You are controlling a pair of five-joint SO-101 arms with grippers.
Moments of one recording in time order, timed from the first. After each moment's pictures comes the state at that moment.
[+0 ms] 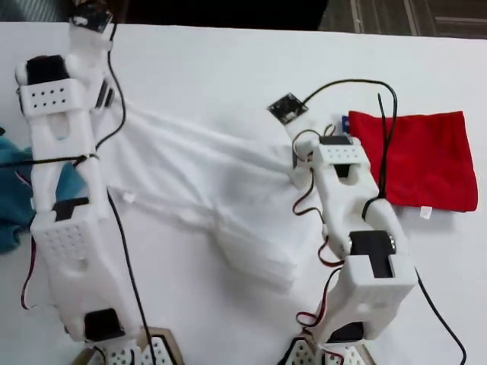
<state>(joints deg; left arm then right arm) -19.3 36.0 -50.1 83.5 -24.8 -5.6 15.0 18.4 49.2 34.8</state>
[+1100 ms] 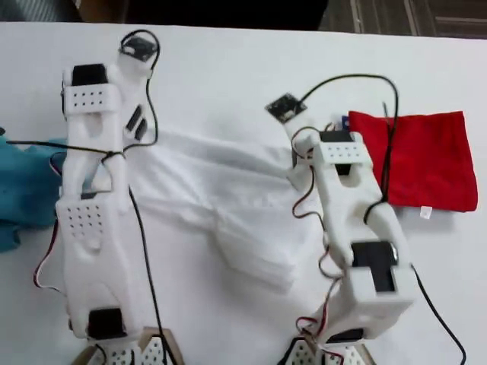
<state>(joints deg) -13.6 50.8 -55.7 93.1 -28.7 -7.3 6.8 18.4 58.1 34.8</state>
